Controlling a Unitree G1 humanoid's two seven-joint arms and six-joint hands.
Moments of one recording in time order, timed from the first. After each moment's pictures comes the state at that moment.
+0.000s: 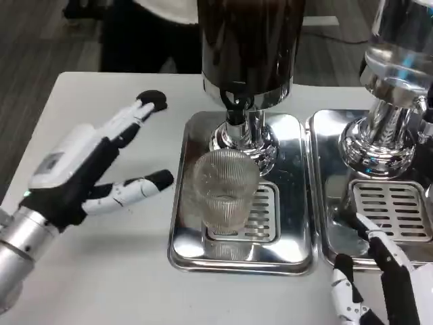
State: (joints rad) left arm -0.31 0.63 -0.17 0.74 0.35 -0.92 0.10; right arm 0.71 -0.13 0.24 -0.36 -0.69 -0.22 -0.41
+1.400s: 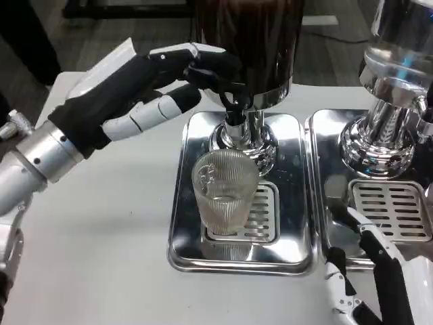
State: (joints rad) left arm -0.53 0.52 -0.07 0.59 -0.14 -0.74 -0.63; right arm 0.65 -0.12 0.24 -0.32 -0.68 -0.24 -0.41
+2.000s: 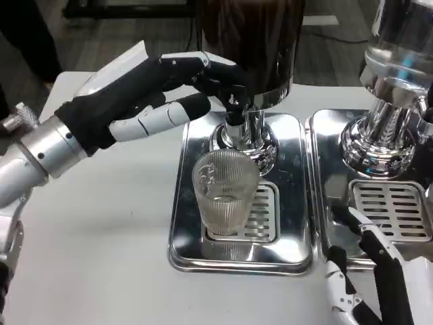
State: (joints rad) left arm -0.56 0.52 -0.07 0.61 -0.10 -0.75 -0.69; right arm 0.65 -0.11 0.24 -0.31 -0.67 -0.24 -0.41
